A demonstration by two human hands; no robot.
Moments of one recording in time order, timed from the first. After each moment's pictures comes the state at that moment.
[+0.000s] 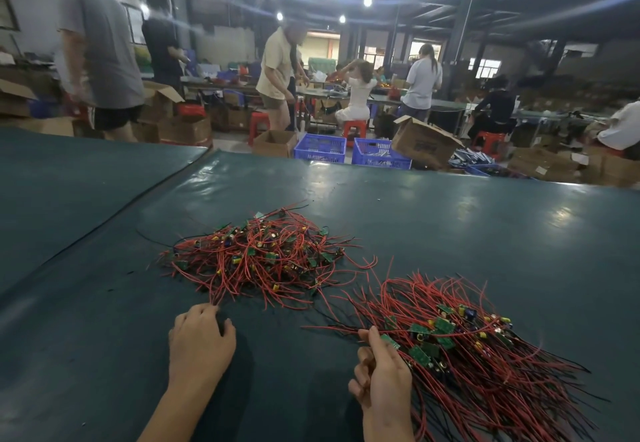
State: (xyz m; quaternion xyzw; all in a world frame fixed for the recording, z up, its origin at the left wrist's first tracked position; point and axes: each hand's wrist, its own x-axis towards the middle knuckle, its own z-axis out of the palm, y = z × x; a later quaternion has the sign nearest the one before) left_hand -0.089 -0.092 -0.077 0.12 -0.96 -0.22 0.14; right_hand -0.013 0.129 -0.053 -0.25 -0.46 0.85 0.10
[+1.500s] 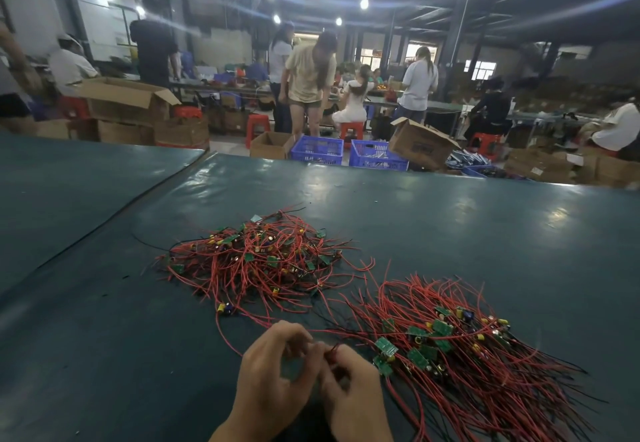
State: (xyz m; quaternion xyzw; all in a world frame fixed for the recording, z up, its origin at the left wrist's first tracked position) left_hand -0.040 -0.013 -0.063 -0.31 -0.73 -0.49 0.36; right_hand 0.001 0.113 -0.058 0.00 -0.80 0.59 0.12
